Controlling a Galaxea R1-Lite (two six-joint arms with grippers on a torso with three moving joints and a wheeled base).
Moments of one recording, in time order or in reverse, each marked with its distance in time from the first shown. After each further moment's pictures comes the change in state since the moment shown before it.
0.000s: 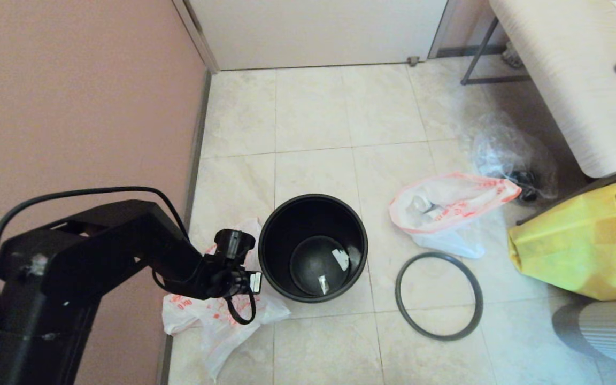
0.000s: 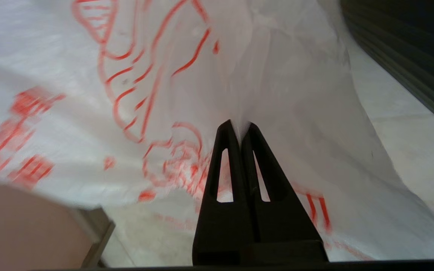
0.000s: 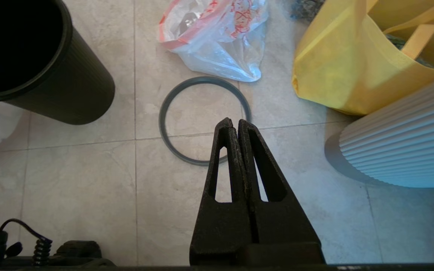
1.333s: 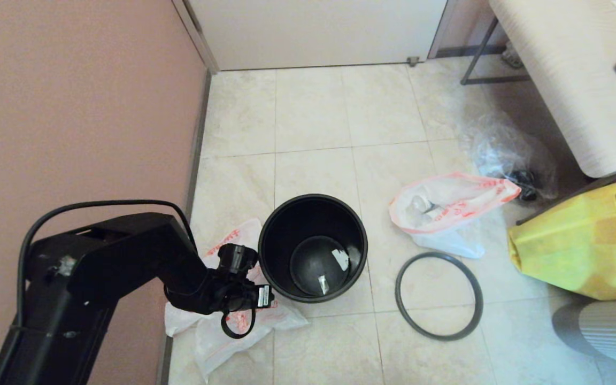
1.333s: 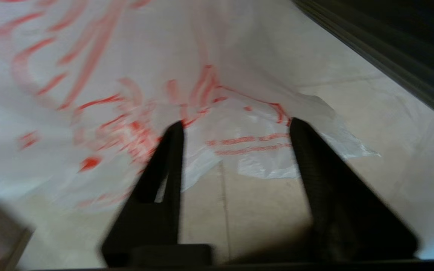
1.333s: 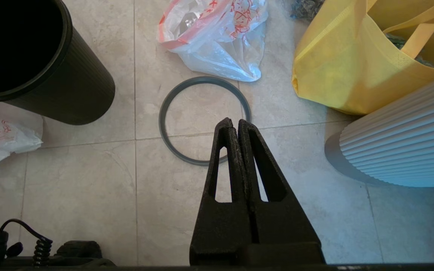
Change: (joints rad) left arm 0.003 0.091 0.031 -0.085 -0.255 -0.077; right arm 0.000 0.000 0.000 0.000 0.000 0.000
